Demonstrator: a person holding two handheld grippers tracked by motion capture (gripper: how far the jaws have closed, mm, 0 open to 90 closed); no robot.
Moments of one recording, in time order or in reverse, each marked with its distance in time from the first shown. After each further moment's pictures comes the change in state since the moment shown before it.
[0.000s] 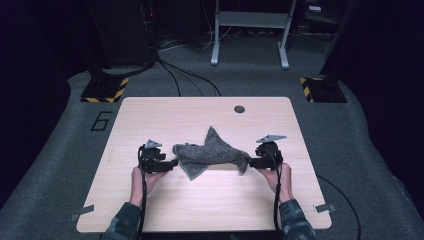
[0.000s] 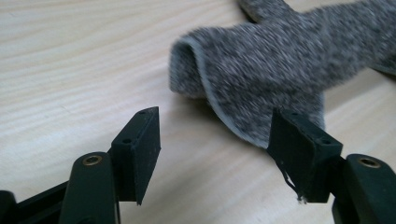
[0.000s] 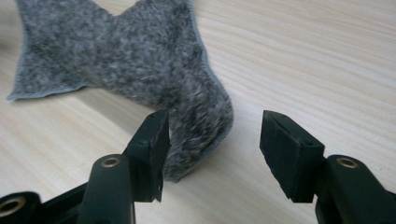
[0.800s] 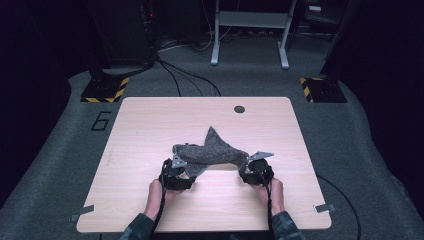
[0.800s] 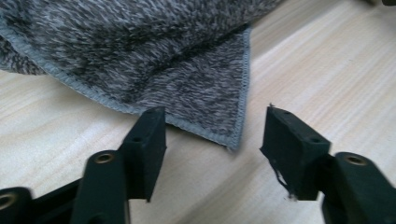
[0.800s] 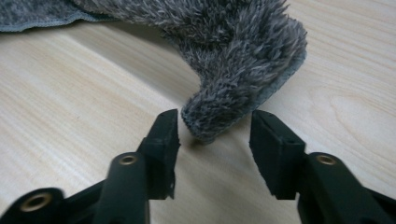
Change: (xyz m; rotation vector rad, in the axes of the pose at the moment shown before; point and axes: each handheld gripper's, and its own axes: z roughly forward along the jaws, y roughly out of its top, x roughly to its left) left arm -0.062 -0.023 0.031 0.080 0.008 0.235; right arm 0.030 -0.041 0.032 0.049 -0.041 -0.041
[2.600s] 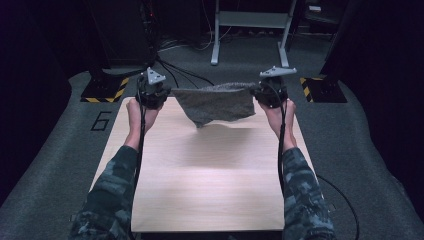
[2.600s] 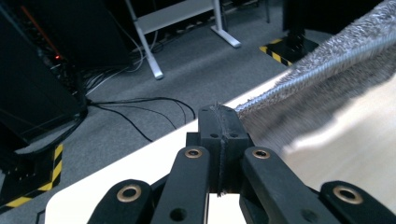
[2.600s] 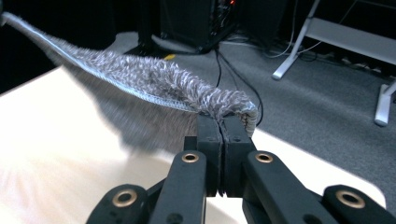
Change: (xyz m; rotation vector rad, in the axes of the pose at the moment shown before) left arm 0.096 0.185 -0.106 -0.296 0.269 0.093; right arm -0.061 0.208 -0.105 -0.338 -0.061 -0.076
